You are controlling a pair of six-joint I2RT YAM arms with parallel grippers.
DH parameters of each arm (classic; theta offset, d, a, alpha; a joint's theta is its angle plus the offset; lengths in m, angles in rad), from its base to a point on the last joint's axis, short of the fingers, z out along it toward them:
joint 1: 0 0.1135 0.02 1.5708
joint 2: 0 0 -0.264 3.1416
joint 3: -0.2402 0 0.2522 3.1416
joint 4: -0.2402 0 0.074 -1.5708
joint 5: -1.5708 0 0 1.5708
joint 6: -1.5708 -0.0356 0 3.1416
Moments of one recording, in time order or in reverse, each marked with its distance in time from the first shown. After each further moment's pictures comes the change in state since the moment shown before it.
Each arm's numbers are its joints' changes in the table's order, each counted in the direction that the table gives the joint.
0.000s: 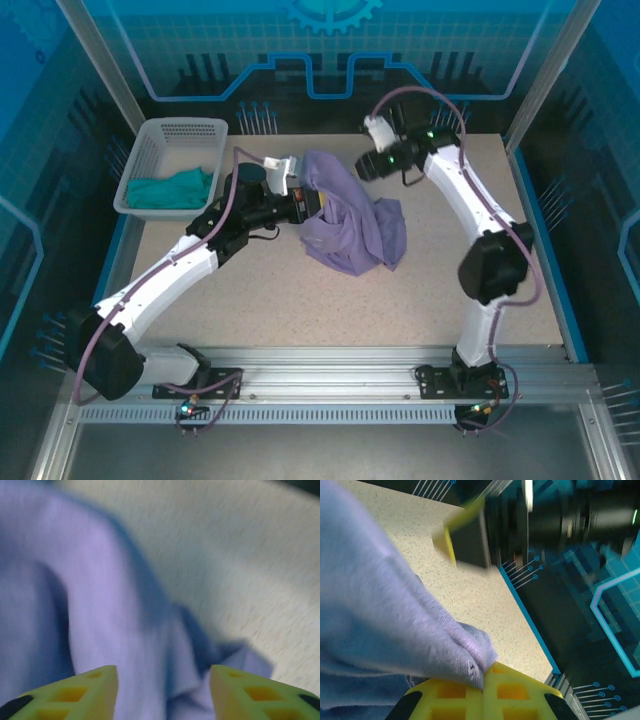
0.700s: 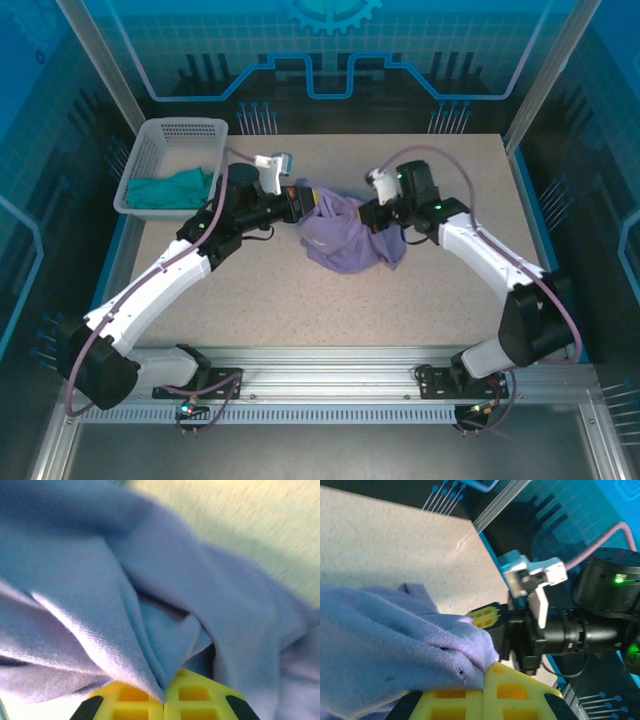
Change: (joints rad) left arm 0.000 0.051 -0.048 -0.050 0.060 -0.018; right arm 0.044 0.385 0.607 0.483 0.144 -0.175
